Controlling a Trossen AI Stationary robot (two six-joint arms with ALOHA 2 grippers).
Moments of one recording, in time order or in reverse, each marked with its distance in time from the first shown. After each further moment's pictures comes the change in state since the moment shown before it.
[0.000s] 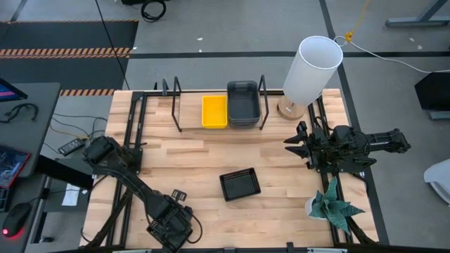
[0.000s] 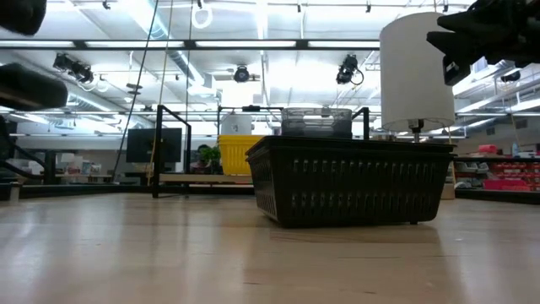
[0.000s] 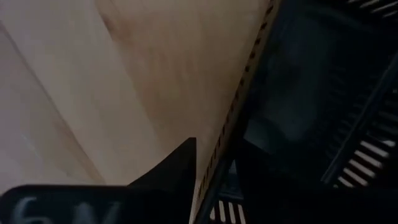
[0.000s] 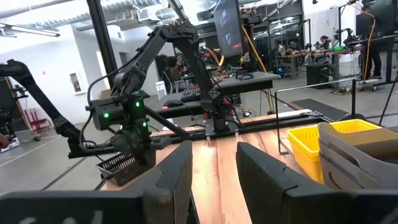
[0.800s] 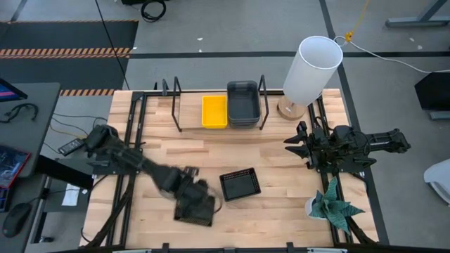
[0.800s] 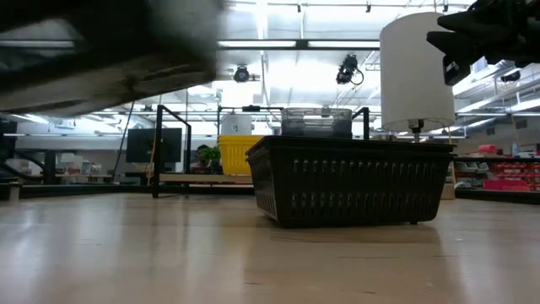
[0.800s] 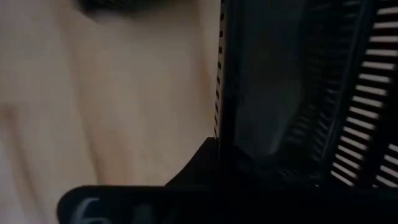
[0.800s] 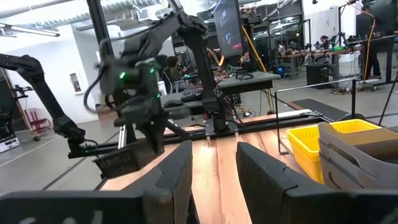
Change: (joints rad) left arm 0.283 -0.112 0.176 -0.154 -0.141 0.089; right arm 0.000 0.000 0.000 0.000 0.000 0.000
